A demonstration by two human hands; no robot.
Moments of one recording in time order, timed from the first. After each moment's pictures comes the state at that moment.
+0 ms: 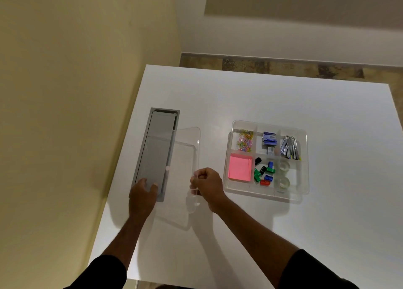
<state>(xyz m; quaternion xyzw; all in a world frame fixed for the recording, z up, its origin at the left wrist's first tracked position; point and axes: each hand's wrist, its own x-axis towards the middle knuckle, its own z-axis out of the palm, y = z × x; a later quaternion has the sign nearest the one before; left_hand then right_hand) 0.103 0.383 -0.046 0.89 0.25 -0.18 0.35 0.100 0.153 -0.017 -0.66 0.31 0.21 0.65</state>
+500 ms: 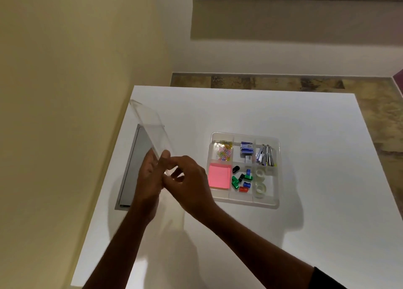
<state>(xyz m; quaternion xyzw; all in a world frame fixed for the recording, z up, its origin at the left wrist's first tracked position) 0.111 0.244 0.133 0.68 0.13 -0.12 0.71 0.087 0.123 0.130 -0.80 0.02 -0.03 0.59</state>
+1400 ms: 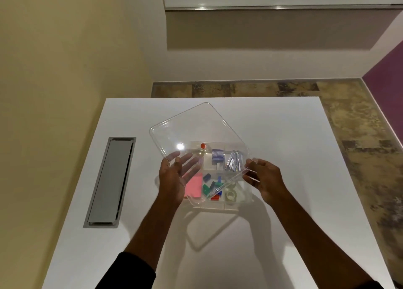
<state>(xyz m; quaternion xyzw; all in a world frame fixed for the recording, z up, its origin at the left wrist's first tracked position) 0.140 0.080 0.074 0.46 0.25 -0.17 0.84 0.069 -0.187 0.068 -0.51 0.42 0.02 0.75</state>
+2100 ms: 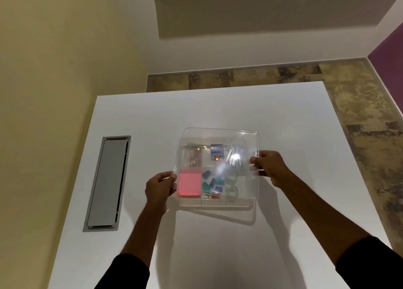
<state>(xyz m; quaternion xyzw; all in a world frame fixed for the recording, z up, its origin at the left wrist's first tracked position) 0.143 0.129 -0.011 0.72 0.30 -0.19 0.60 0.104 -0.240 0.011 -0.65 0.41 0.12 0.63</state>
